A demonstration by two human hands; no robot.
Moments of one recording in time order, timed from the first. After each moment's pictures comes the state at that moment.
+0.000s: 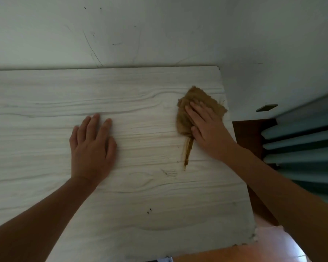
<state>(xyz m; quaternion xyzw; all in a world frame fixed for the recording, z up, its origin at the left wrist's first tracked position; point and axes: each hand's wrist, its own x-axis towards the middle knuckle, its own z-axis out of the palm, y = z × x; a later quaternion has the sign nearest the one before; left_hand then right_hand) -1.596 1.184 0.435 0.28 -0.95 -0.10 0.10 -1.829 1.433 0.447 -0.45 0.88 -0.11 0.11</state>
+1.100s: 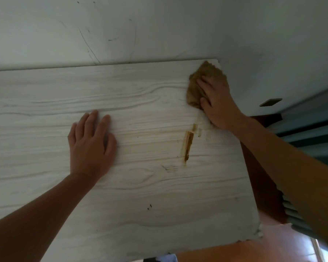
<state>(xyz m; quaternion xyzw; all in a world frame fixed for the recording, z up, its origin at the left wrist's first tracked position) -1.596 1.184 0.433 0.28 -0.95 -0.10 0.09 -1.893 1.423 0.440 -0.39 0.90 -0.17 0.08</state>
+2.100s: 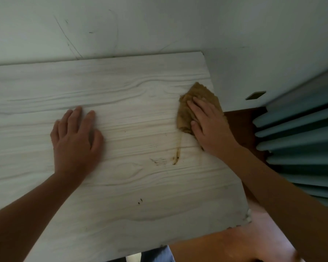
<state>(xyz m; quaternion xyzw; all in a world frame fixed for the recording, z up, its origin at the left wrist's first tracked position) -1.596 1.184 0.433 0.29 -0.94 -0.13 0.10 -1.808 1.474 0.446 -0.38 0.91 -0.13 0.07</state>
